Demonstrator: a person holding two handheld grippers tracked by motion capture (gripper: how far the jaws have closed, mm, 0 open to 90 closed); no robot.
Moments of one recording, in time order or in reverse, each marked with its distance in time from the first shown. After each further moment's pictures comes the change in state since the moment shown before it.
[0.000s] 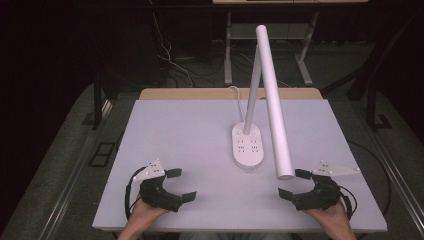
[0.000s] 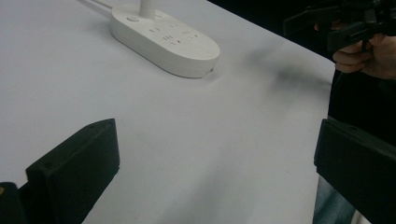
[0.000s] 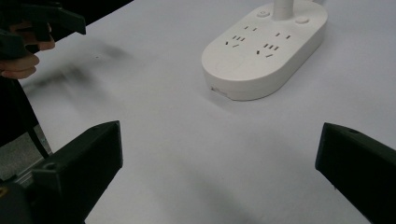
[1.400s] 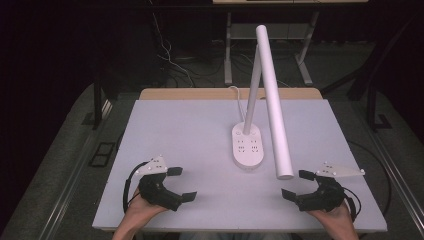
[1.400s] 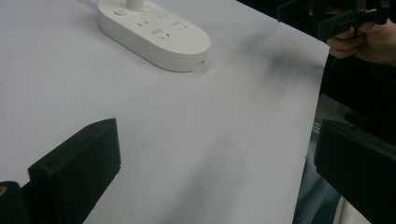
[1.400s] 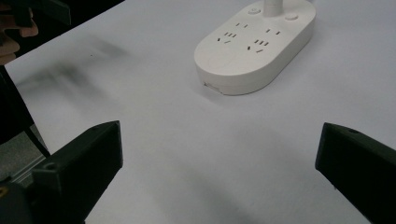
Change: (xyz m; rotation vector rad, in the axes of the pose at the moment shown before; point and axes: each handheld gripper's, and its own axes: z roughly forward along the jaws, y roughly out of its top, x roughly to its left) left arm -0.008 0.023 -0.004 0.095 -0.021 0.032; right arm -0.003 -0.003 -0.007 0.002 -0.022 0.004
